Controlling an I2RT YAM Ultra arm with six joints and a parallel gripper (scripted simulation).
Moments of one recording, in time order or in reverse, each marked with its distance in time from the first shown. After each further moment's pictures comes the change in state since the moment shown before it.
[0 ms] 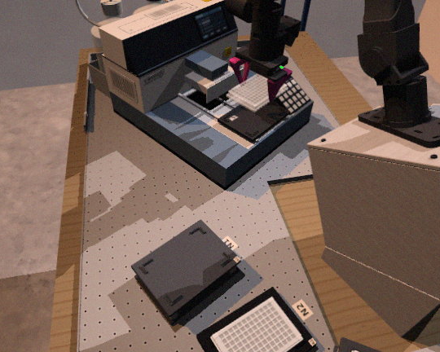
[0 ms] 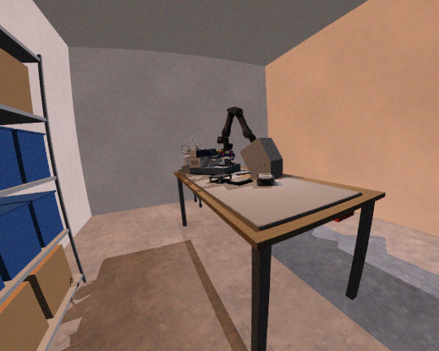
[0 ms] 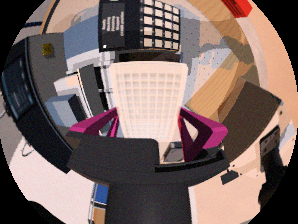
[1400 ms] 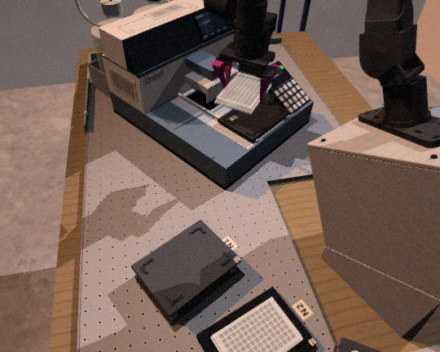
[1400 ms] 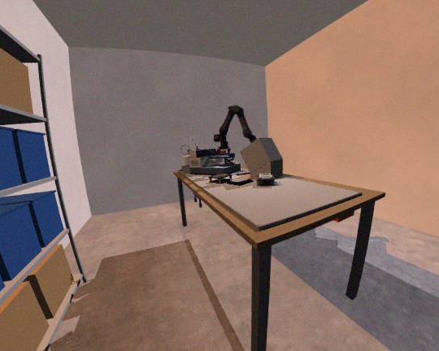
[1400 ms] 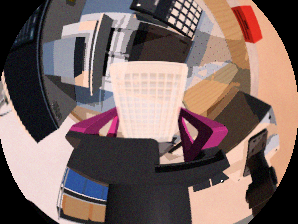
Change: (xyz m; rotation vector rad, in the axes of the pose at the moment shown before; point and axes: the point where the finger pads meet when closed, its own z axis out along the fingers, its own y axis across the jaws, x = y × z) arm 0.053 -0.001 -0.022 0.017 0.026 -0.293
